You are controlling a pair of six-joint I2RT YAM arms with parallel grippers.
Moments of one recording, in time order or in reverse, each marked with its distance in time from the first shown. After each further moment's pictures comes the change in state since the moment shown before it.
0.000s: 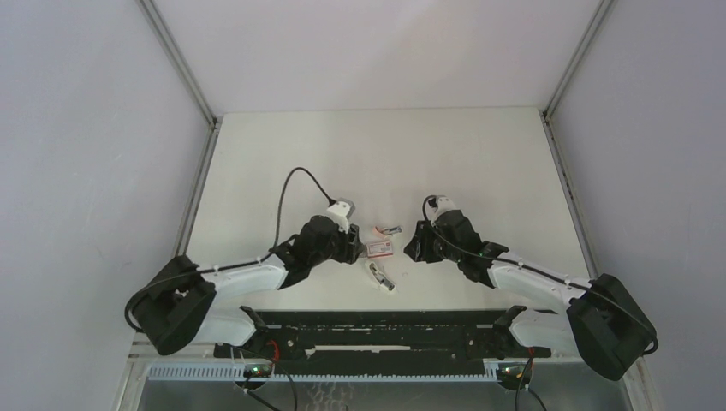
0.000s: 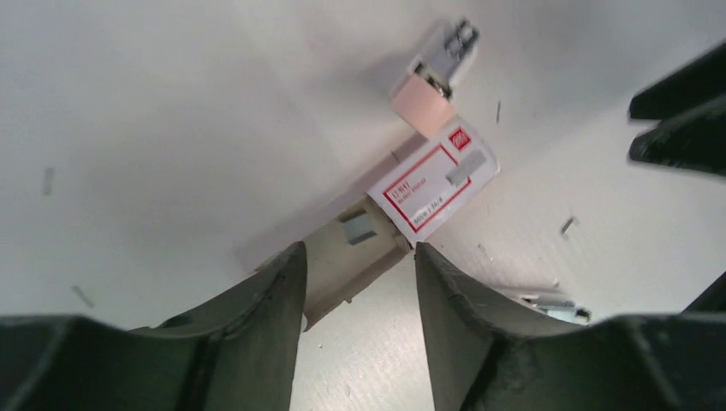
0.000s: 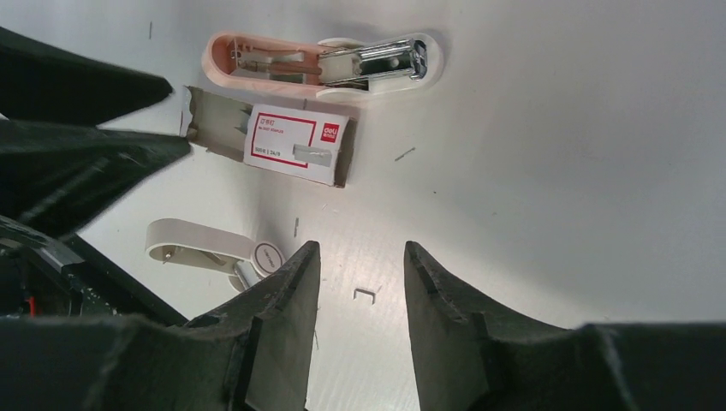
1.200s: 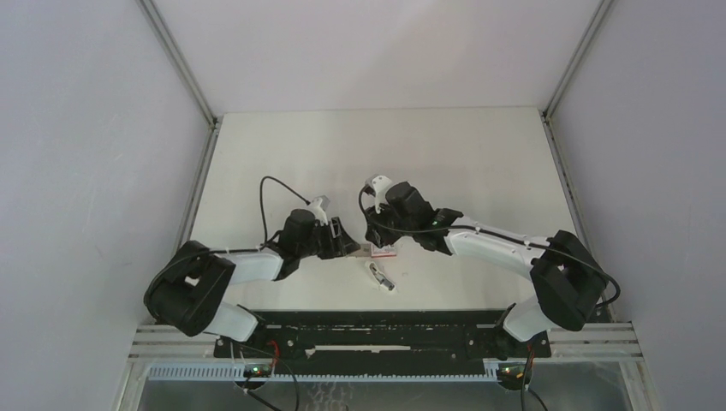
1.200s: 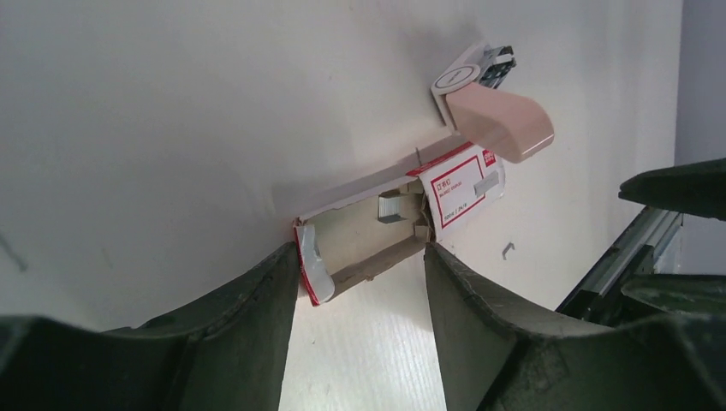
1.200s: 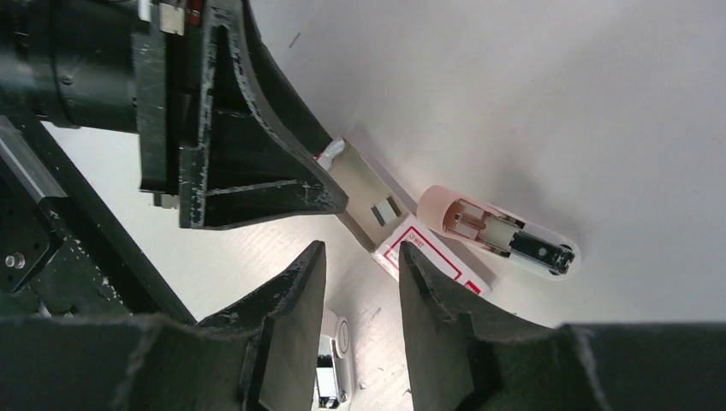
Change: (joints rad) left arm 0.267 0.068 -0.084 0.122 0.326 -0.370; right arm 0.192 0.341 0.467 -0.136 -0.046 -0.364
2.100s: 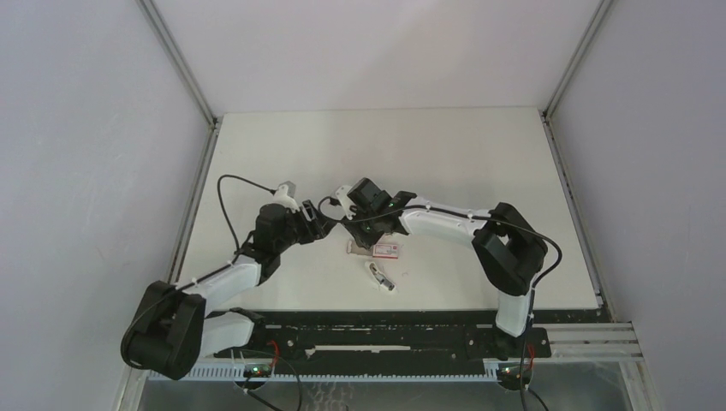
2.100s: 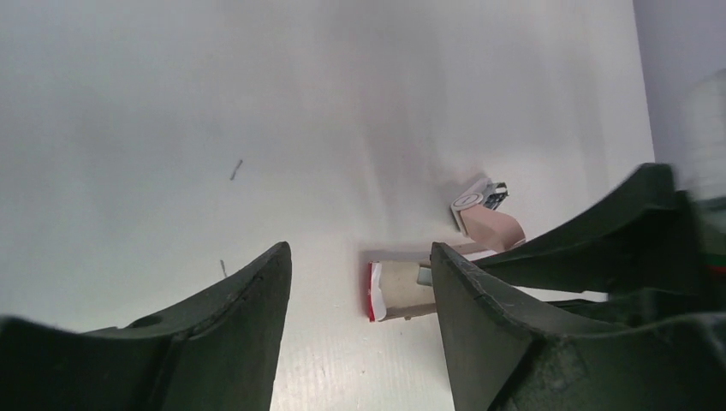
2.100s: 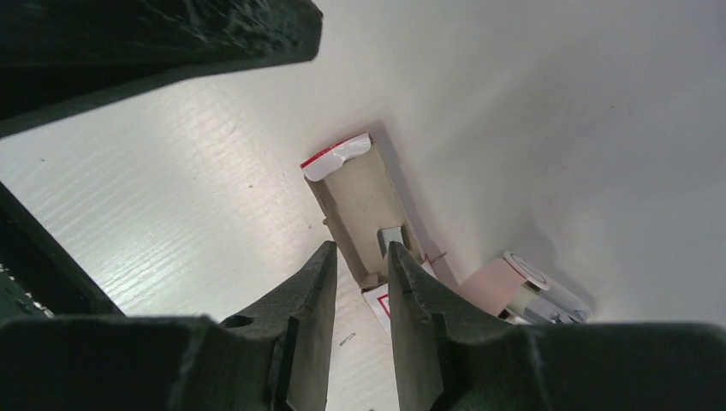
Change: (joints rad) left arm 0.170 -0.203 -0.021 -0.019 -0.086 0.029; right arm 0.046 0.338 0.351 -0.309 -0.009 -0.212
